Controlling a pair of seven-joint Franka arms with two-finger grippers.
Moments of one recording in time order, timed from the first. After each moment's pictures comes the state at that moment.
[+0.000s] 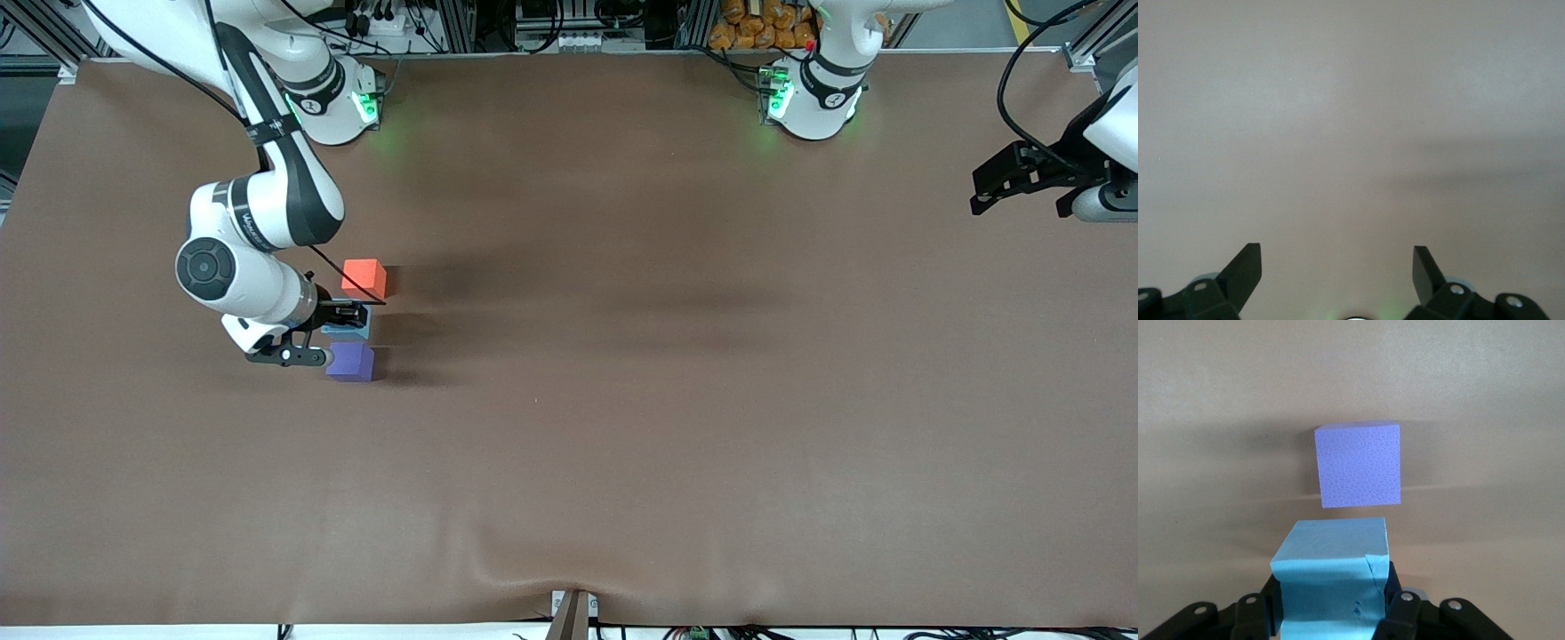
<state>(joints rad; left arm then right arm) -0.01 -0.05 -0.06 -1.56 0.02 1.50 -0.01 0.20 0.27 0.01 -2.08 0.08 2.20 0.21</state>
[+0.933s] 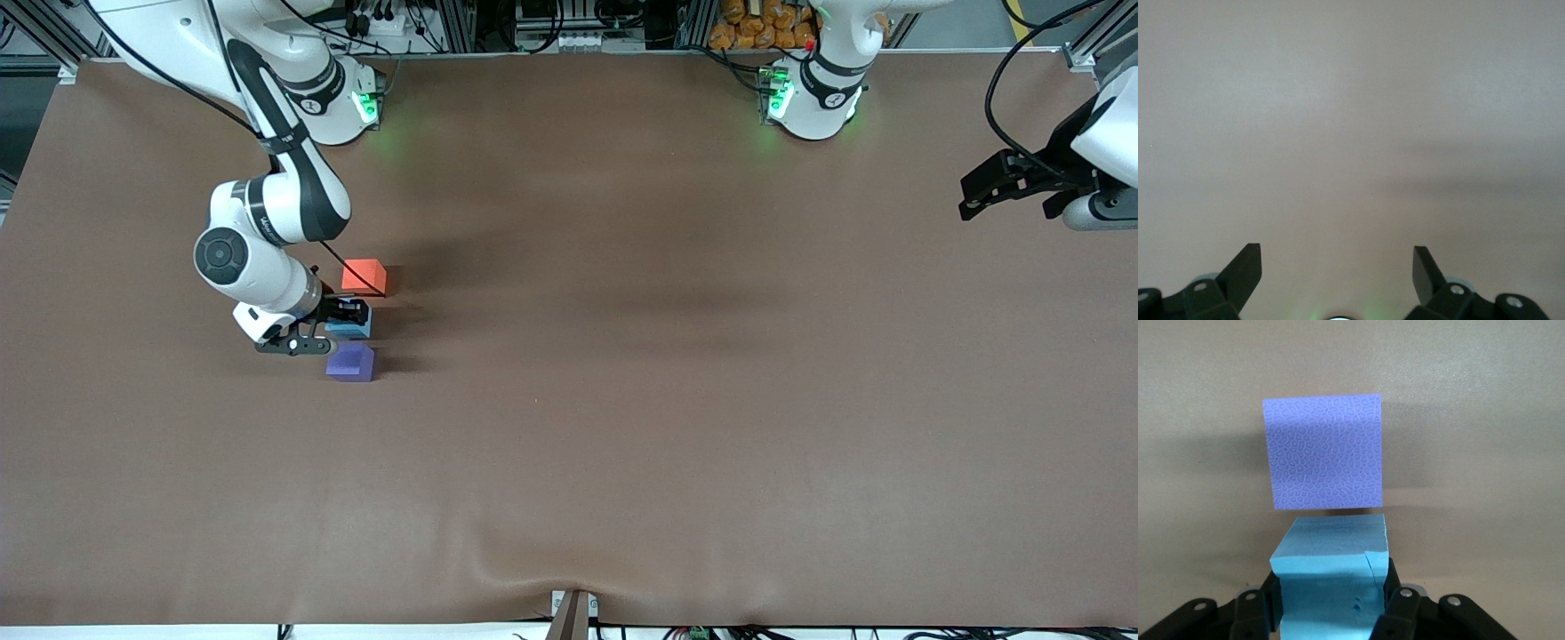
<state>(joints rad) -0.01 -0.04 -0.08 -1.56 0.01 1.50 -0.10 0.18 0.29 0.02 -2.25 0.08 2.45 0.16</state>
